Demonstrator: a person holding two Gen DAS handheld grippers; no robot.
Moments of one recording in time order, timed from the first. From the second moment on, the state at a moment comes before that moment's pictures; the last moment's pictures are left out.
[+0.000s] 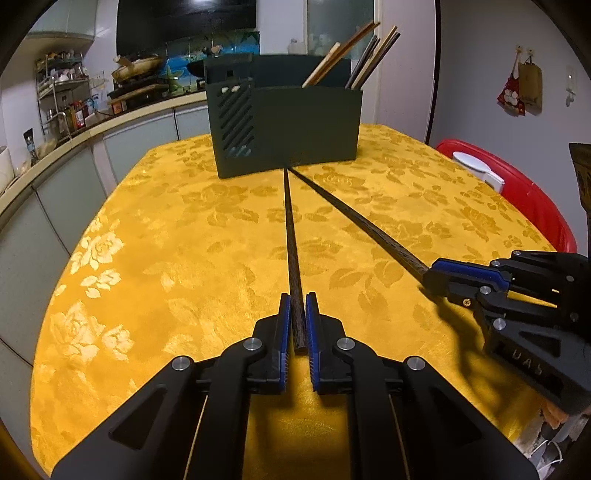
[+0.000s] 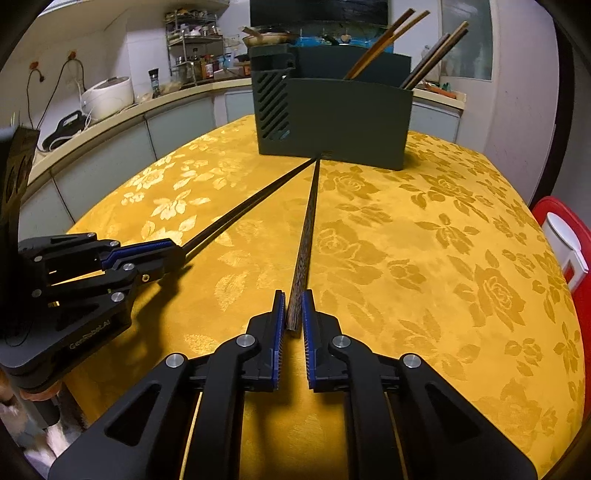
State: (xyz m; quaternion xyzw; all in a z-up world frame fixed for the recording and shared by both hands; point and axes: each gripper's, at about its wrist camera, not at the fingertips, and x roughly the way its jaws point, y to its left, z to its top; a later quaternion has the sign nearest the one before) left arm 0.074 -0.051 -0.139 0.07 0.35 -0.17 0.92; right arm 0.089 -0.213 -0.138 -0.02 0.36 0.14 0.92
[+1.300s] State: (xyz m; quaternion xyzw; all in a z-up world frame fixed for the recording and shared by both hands) left arm 0.049 -0.024 0.032 0.03 0.17 -0.18 0.97; right arm 0.058 -0.268 0.030 0.06 0.17 0.17 0.97
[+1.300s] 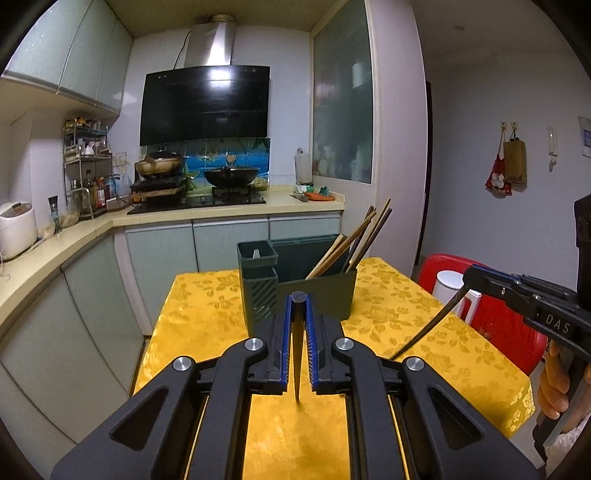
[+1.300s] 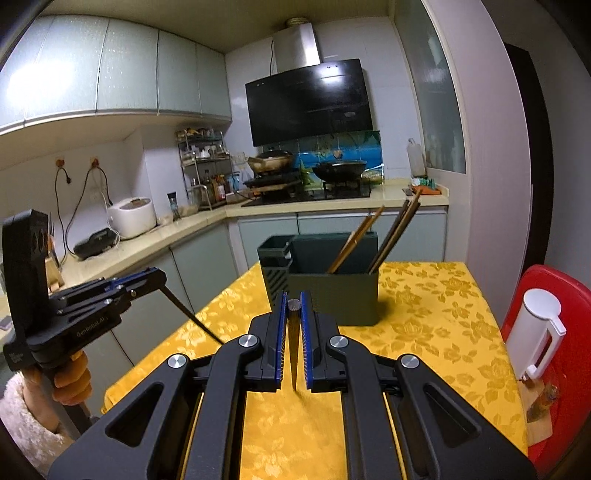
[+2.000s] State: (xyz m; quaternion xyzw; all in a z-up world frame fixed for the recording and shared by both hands) left arm 0.085 -0.022 0.054 0.03 0.20 -0.18 0.96; right arm 0.114 -0.300 0.067 0.08 0.21 0.14 0.96
